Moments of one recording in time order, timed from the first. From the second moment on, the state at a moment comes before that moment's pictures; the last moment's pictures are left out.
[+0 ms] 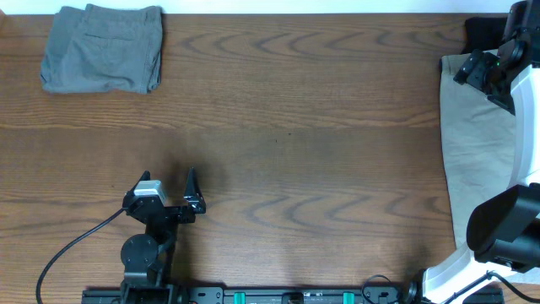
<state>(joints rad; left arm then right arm) -0.05 0.01 0.02 -0.12 -0.01 -0.20 -0.25 1.85 1.82 -1.14 0.22 0.40</state>
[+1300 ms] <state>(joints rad) -0.05 0.01 0.02 -0.12 -0.01 -0.20 0.18 1.27 1.78 -1.13 0.22 0.40</state>
